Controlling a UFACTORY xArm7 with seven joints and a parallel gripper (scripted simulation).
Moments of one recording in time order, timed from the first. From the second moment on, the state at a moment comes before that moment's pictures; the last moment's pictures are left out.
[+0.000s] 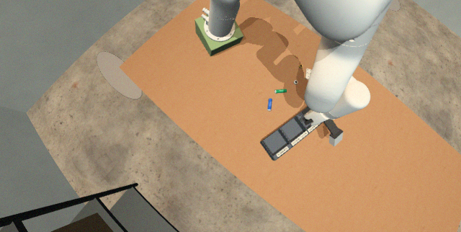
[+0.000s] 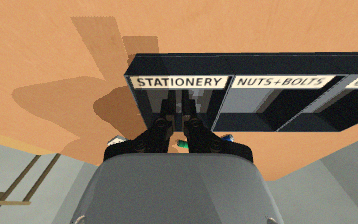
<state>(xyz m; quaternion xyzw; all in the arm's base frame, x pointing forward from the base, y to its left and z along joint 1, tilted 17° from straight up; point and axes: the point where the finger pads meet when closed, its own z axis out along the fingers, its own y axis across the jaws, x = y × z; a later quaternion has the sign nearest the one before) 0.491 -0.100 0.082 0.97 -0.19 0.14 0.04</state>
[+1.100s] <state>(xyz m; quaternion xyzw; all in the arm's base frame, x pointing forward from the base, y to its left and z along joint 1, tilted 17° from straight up) 0.489 -0.098 0.090 0.97 -0.19 0.14 0.04</state>
